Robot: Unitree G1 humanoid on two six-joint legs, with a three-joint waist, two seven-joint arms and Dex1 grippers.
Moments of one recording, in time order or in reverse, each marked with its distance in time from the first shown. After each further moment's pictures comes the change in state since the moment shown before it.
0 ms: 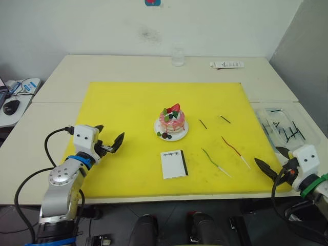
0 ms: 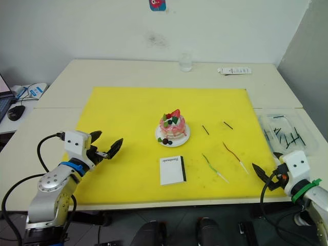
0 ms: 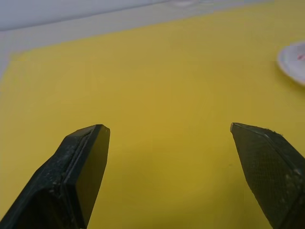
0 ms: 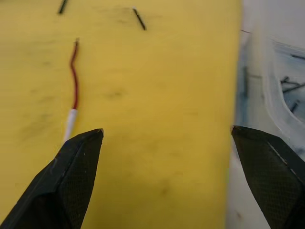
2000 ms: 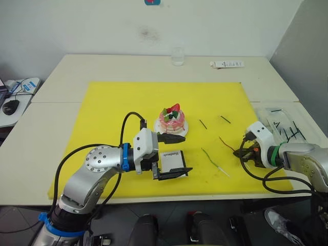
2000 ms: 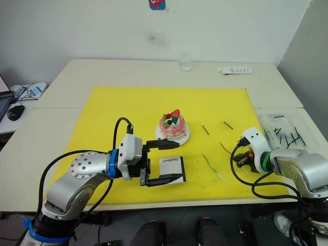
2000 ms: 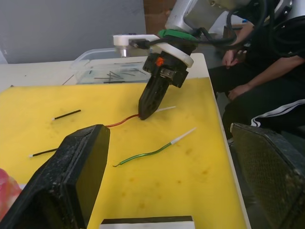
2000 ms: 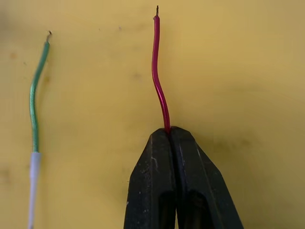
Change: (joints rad) left arm -0.183 0.056 -0.393 -0.336 -0.169 0.123 -0.395; right arm -0.670 -0.028 0.299 0.055 0.190 0.921 -0.015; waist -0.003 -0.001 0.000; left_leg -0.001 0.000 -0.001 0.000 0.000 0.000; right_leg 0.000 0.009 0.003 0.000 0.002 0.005
